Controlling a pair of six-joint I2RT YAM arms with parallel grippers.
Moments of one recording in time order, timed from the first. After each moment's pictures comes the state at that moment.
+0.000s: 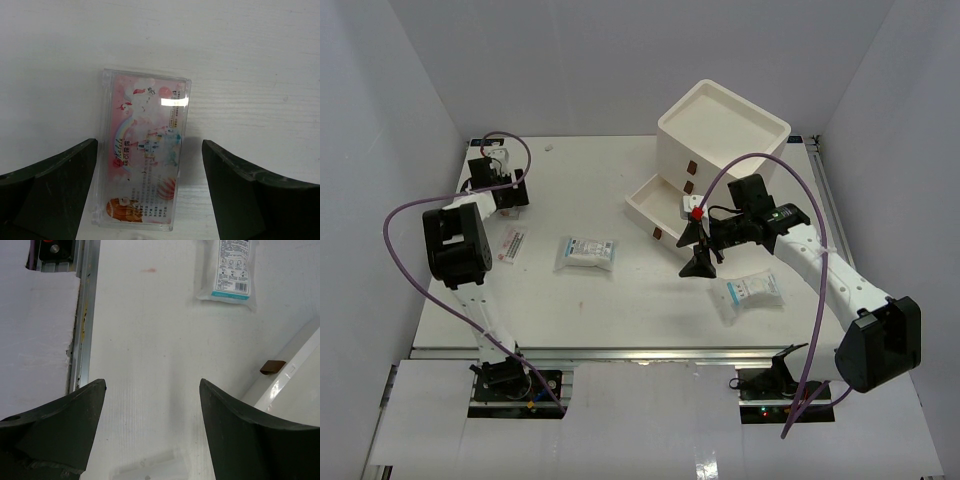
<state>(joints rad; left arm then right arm) 0.21 2.10 1.41 -0.05 0.14 0.05 0.45 1.33 1.11 -0.71 -0.99 -0.79</state>
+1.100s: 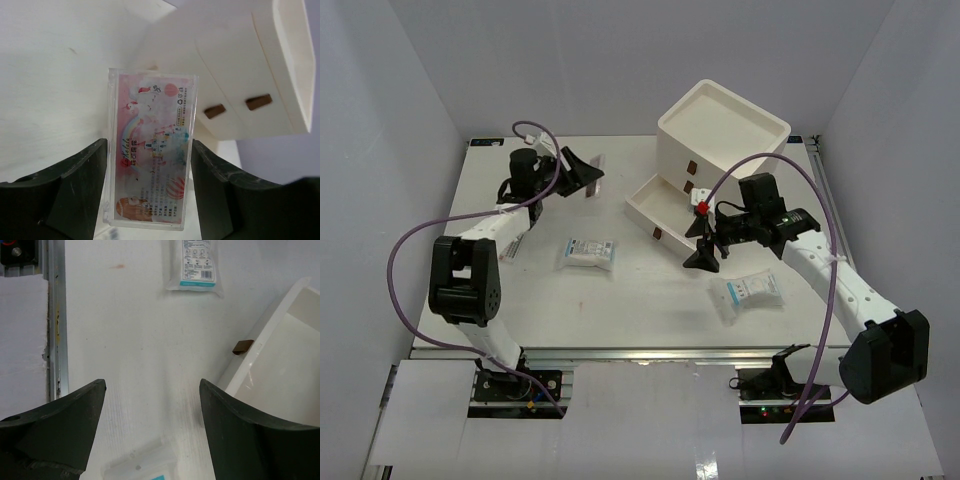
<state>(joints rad) -0.07 1.72 1.15 0.26 0.56 -0.65 0.42 1.27 1.08 -0.63 -0.90 -0.71</state>
